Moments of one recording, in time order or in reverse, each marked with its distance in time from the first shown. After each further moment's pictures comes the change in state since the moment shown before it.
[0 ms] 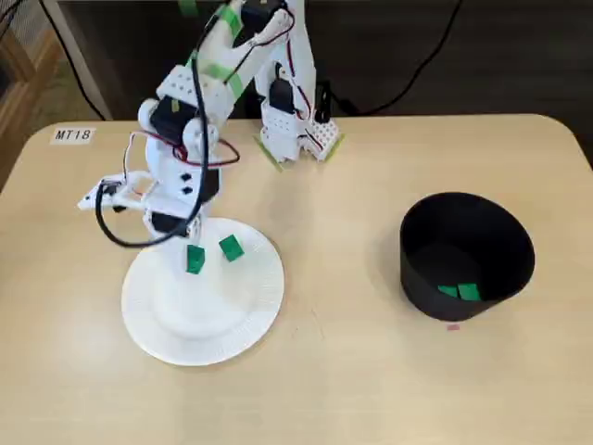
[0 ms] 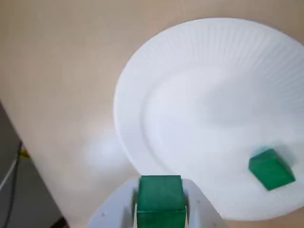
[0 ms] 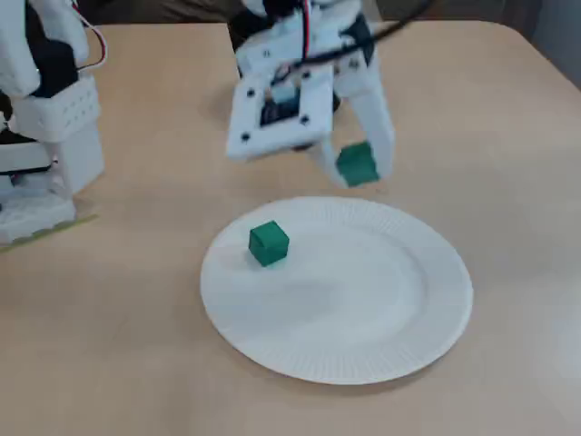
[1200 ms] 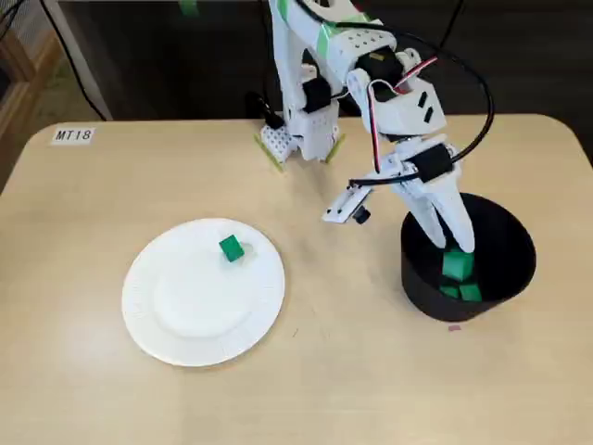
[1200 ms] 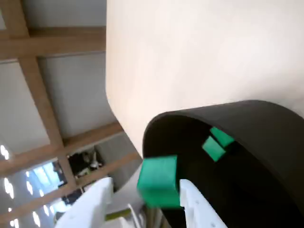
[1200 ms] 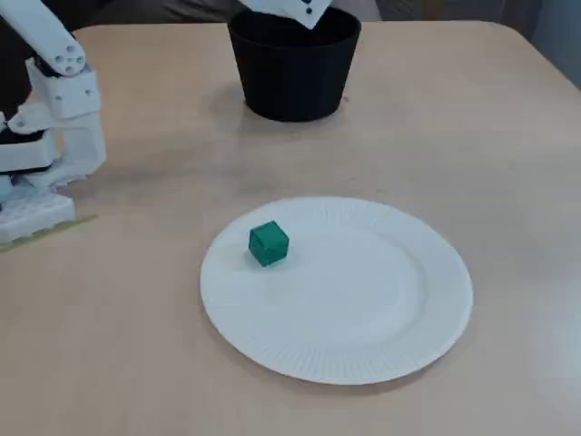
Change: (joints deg) arm -53.0 20.2 31.1 -32.4 9.9
